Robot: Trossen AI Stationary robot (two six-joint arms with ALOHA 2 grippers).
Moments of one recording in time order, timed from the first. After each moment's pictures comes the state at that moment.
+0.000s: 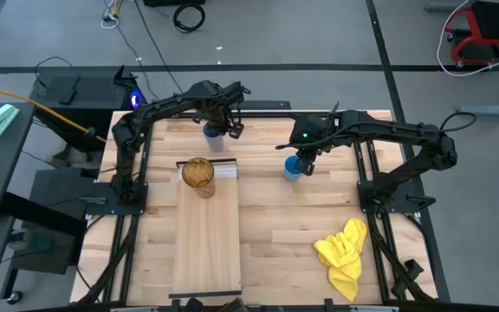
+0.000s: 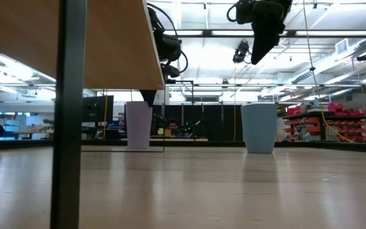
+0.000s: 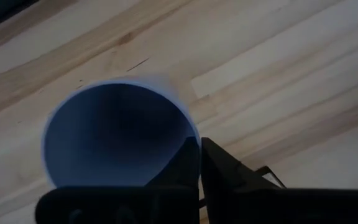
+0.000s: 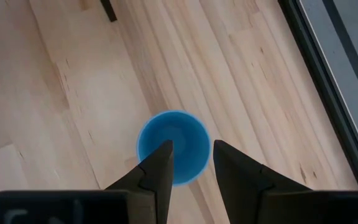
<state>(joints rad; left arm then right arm) 0.57 2.00 1.79 -1.22 0.01 -0.53 -0.20 1.38 1.36 -1.12 0.16 0.15</state>
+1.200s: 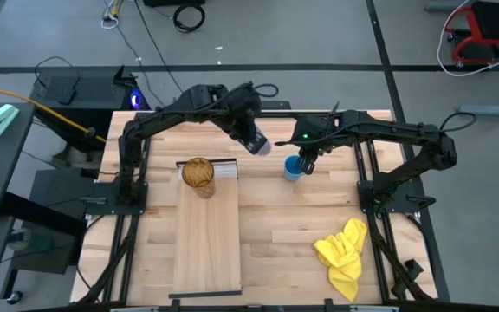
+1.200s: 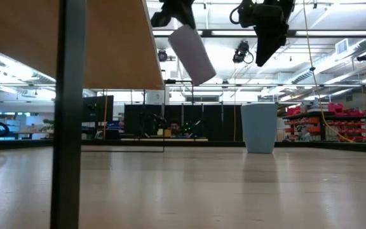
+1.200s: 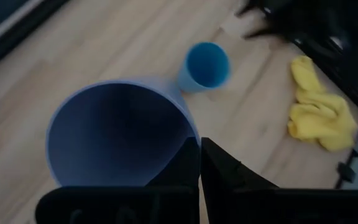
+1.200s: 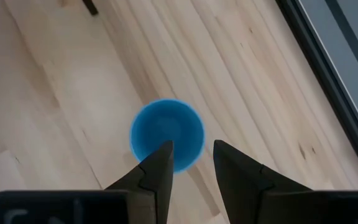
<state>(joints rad) 0.24 2.00 2.36 -1.34 0.06 -0.49 -0.20 1.38 1.36 -1.18 0.19 0.26</state>
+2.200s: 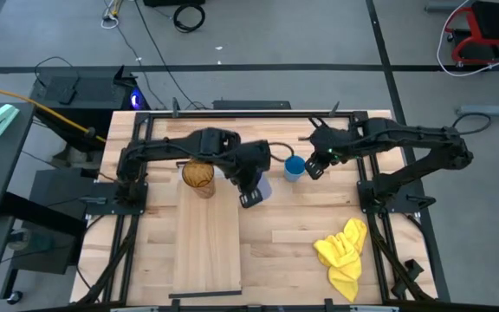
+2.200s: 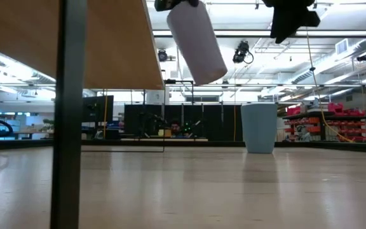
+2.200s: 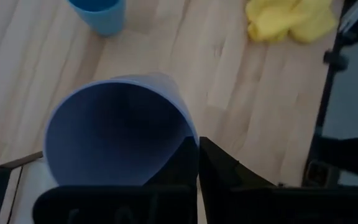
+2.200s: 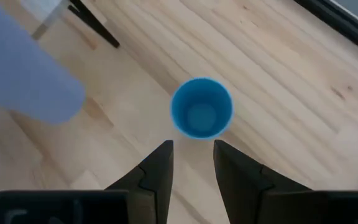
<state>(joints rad) -0.05 2.00 2.27 -1.36 0.05 -0.37 -0.01 1.23 1.36 -1.26 0.25 0.79</state>
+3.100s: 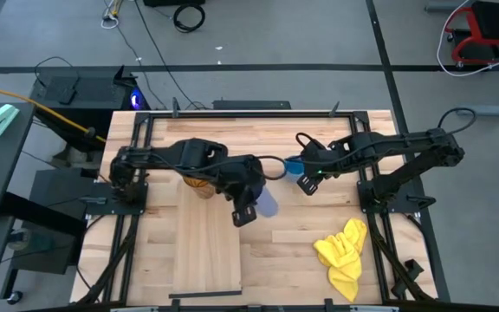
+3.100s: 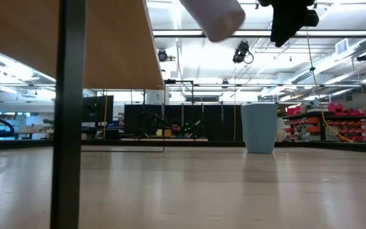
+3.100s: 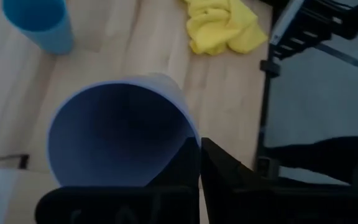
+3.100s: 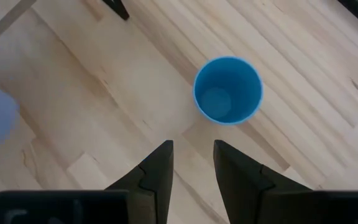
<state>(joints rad) -0.18 1.96 2.36 -1.34 0.06 -0.47 0.12 1.33 1.36 -1.26 0.30 0.83</state>
